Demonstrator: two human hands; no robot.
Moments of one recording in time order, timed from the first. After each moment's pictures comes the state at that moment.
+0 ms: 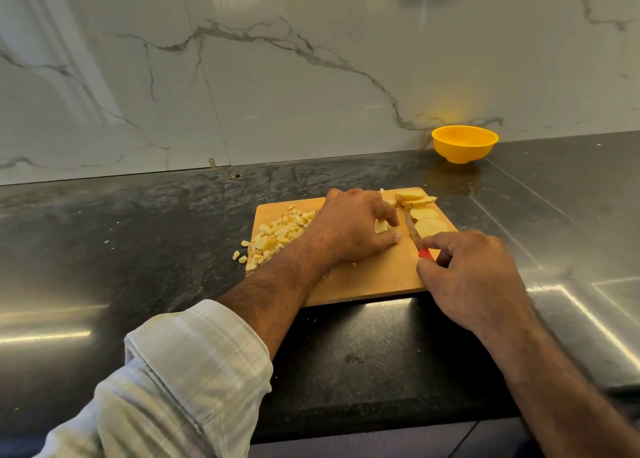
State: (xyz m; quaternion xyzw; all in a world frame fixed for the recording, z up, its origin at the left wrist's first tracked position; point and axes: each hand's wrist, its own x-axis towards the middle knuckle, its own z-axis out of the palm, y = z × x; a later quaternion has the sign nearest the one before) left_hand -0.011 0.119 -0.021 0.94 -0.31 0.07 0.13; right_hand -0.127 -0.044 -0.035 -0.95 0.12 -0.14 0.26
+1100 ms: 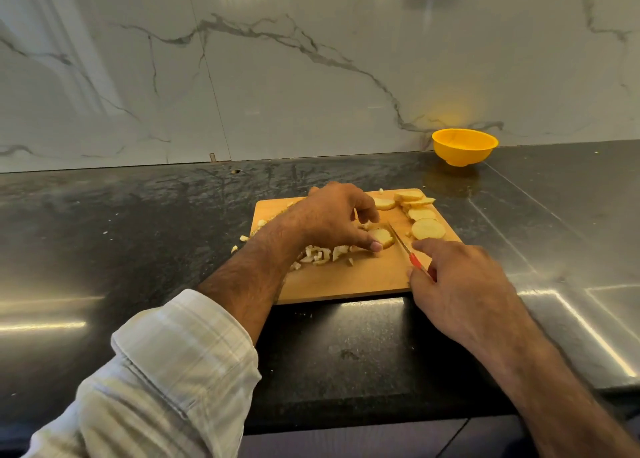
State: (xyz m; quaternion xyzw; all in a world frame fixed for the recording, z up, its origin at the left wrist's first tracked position) left_hand 0.000 0.146 -0.004 0.93 -0.30 -0.06 0.22; right_hand -0.146 -0.036 -0.023 -0.98 0.05 -0.08 0.19
